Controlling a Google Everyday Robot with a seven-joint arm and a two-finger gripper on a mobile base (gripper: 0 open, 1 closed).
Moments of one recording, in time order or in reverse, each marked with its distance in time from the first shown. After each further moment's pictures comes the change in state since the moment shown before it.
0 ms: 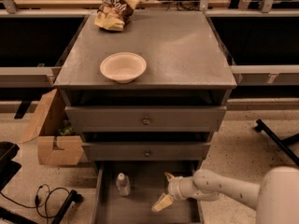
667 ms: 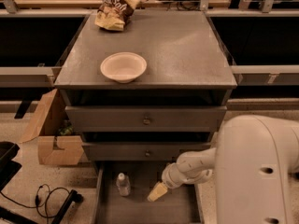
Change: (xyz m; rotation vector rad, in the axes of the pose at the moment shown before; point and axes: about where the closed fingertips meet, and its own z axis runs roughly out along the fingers) arm -0.051 -0.007 -0.042 0.155 0.324 0.068
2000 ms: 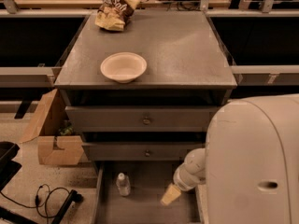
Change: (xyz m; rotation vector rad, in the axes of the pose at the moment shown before) arm 0.020 0.008 -0.086 0.090 0.159 0.022
